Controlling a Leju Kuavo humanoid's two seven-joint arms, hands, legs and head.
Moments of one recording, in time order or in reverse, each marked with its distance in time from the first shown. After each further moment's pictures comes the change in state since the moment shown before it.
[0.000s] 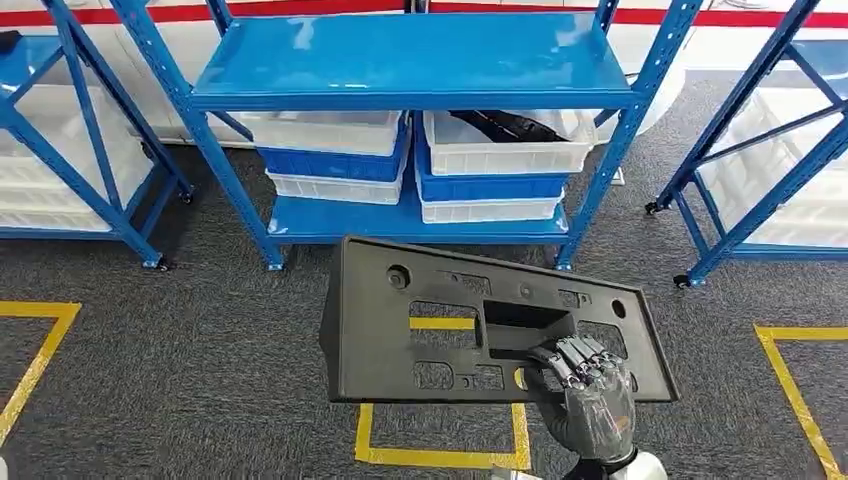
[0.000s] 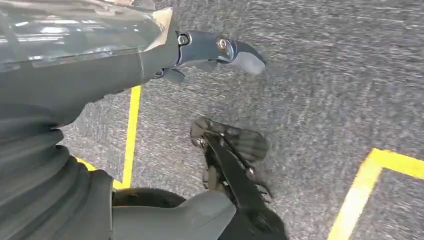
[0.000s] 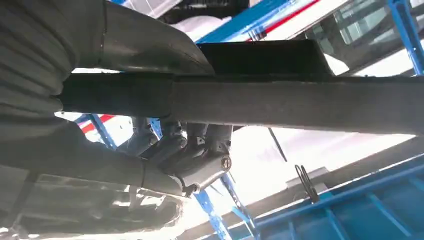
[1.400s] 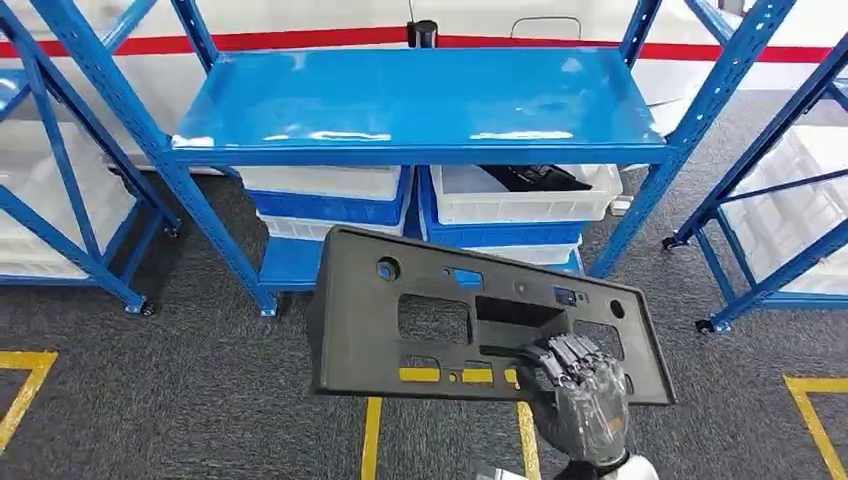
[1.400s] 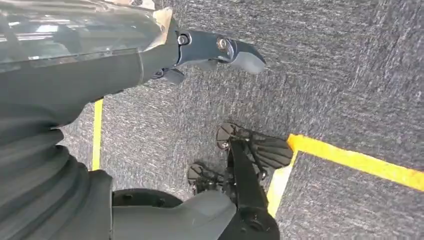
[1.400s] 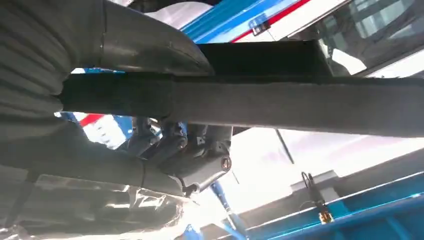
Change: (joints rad) left arm -0.005 -0.001 0.011 -0.002 -0.027 -0.017 0.013; right arm 0.021 0.008 0.040 -0.056 0.107 0.000 0.118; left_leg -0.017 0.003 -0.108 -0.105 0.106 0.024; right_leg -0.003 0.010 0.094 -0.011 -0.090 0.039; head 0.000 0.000
